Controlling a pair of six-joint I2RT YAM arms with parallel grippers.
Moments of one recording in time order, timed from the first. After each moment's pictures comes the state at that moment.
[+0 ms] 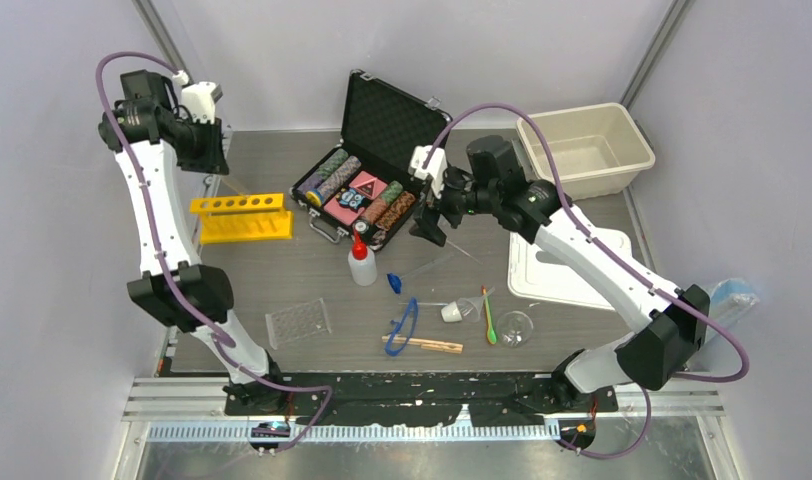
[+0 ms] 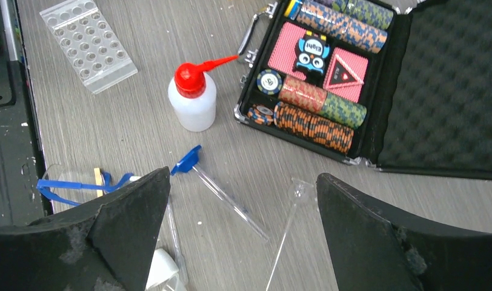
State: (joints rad) left arm 0.28 1.74 2.18 -1.38 0.36 0.36; right arm 0.66 1.42 1.40 -0.50 -0.46 -0.44
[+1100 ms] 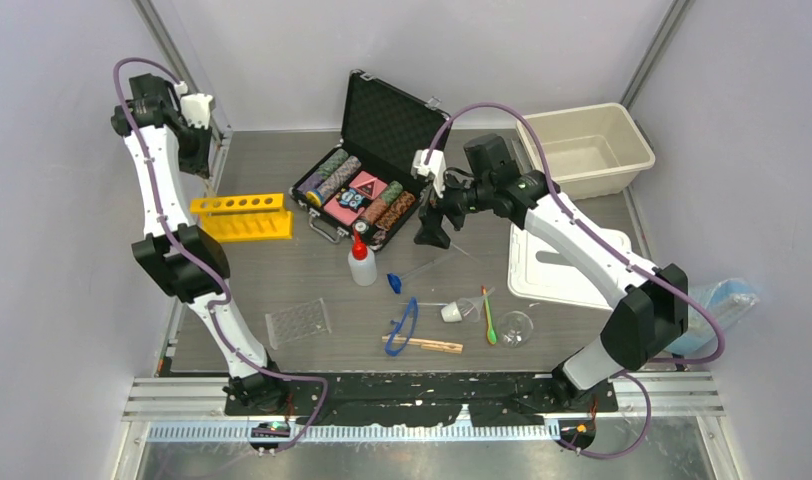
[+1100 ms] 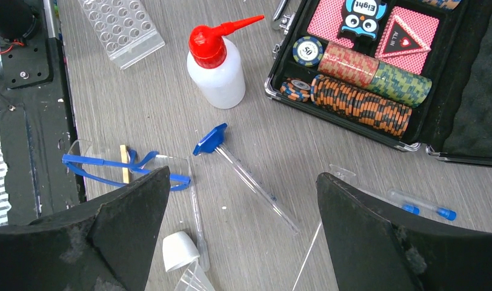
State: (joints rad) left arm 0.35 2.03 2.31 -1.32 0.11 0.47; right arm 0.56 1.53 1.40 -0.58 -0.64 -0.45
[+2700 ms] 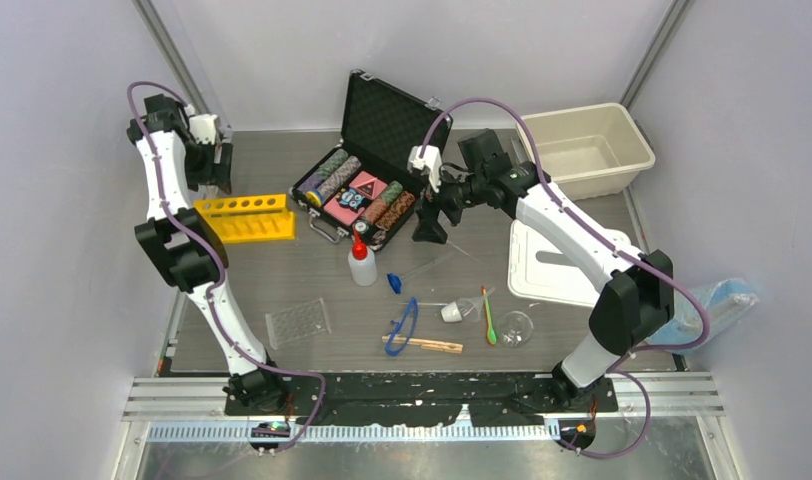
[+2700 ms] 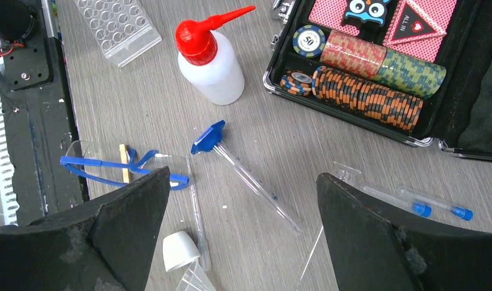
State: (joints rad) left arm 0.38 2.16 2.23 -1.24 0.15 0.42; right arm 0.54 1.61 1.47 -0.63 -0.65 -0.45
